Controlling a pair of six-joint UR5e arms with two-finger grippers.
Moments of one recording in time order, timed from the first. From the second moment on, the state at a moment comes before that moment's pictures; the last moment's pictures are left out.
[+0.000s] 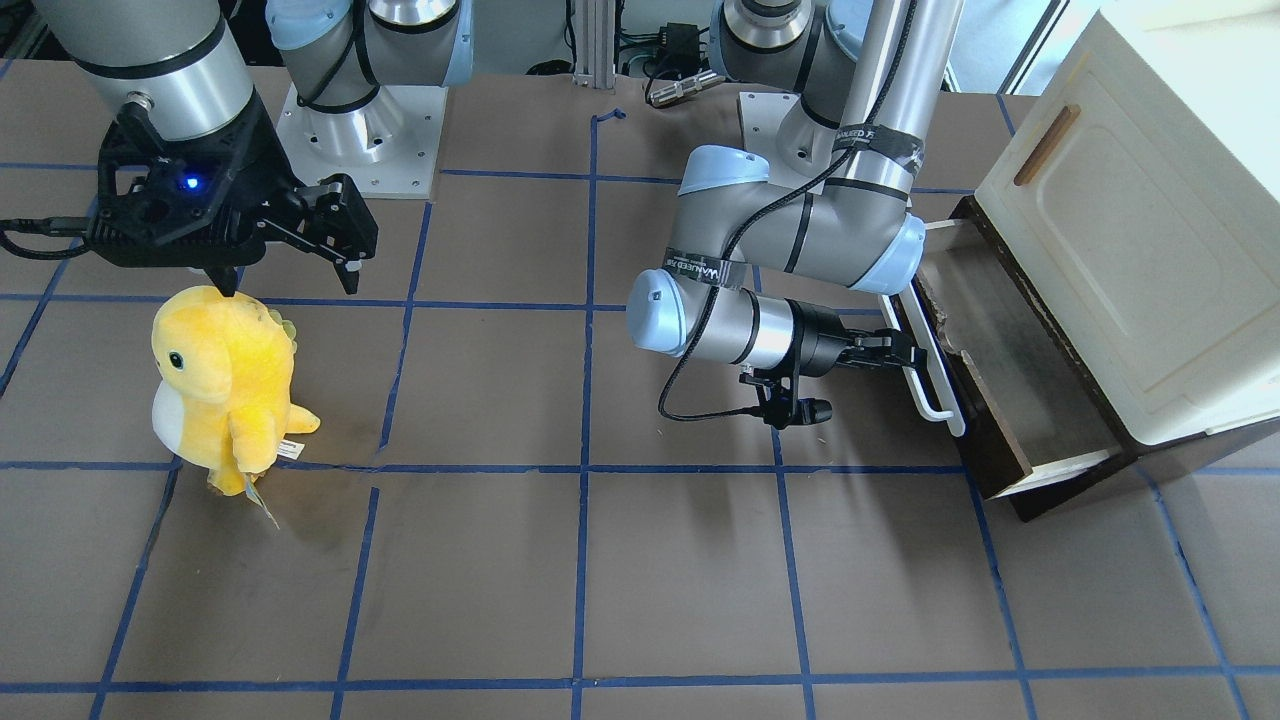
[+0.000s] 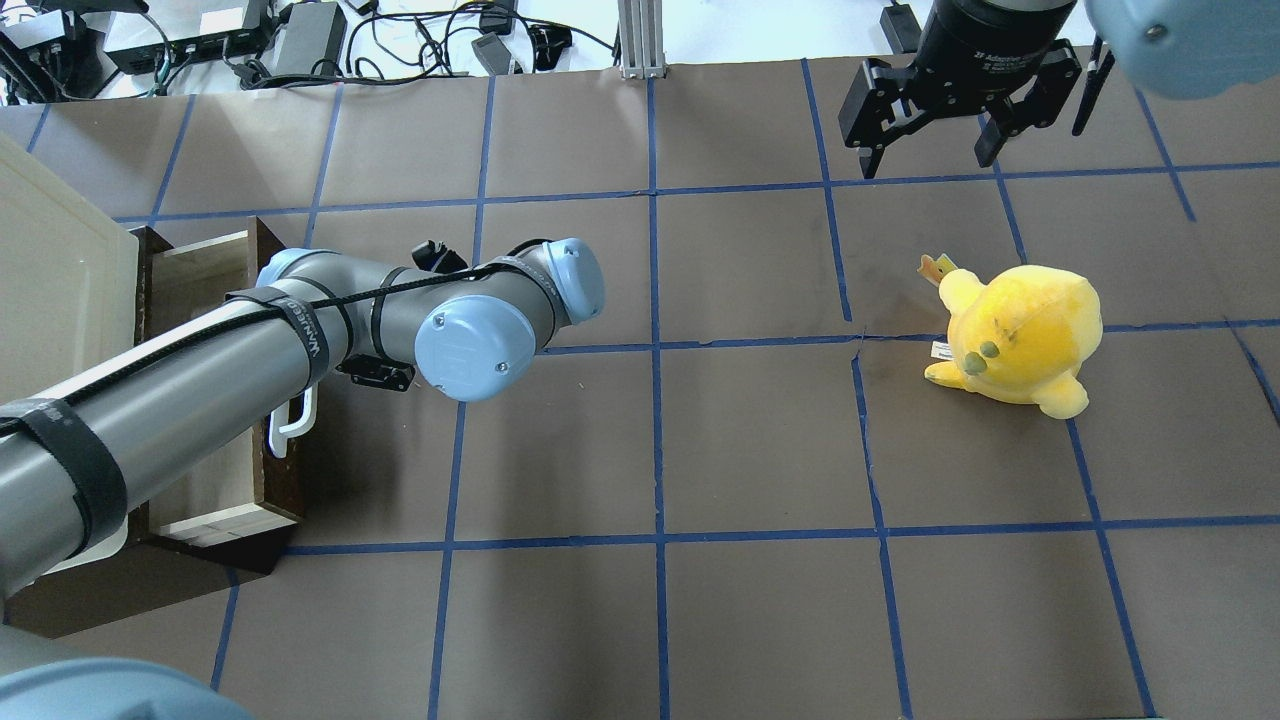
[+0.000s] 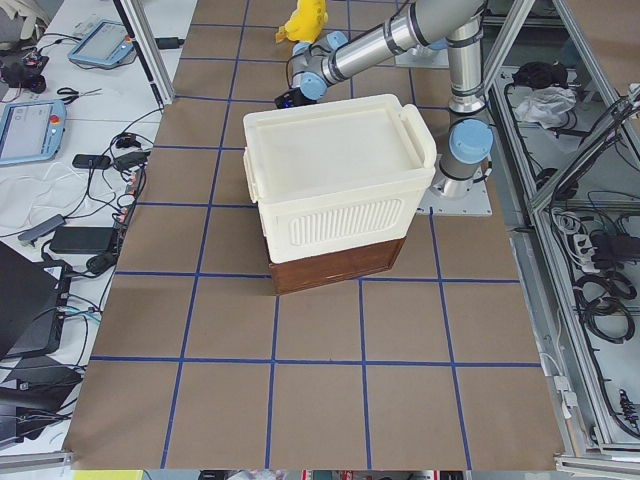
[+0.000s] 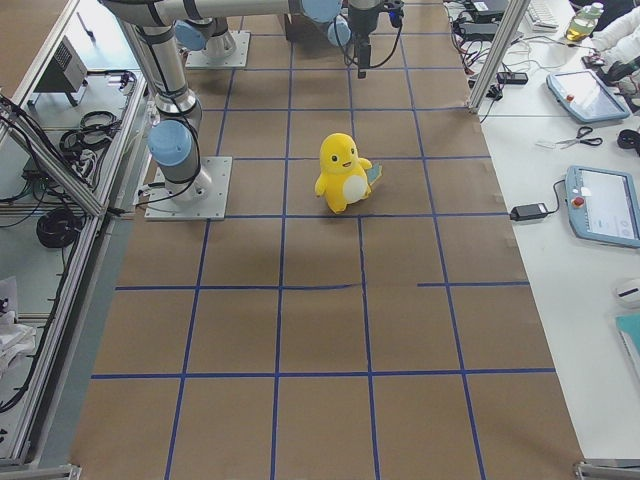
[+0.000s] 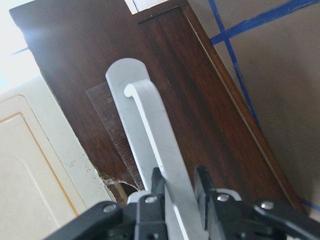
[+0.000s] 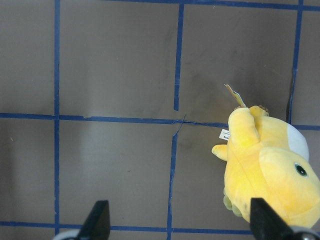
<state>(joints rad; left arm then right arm) -1.84 -1.98 -1.85 -1.58 2.69 -0.33 1.60 -1.48 1.44 -1.57 -1.58 -0.02</state>
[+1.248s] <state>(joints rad) -1.86 -1.98 -1.85 -1.58 2.69 -0.33 1.60 -1.48 1.44 -1.57 -1.58 -0.02</state>
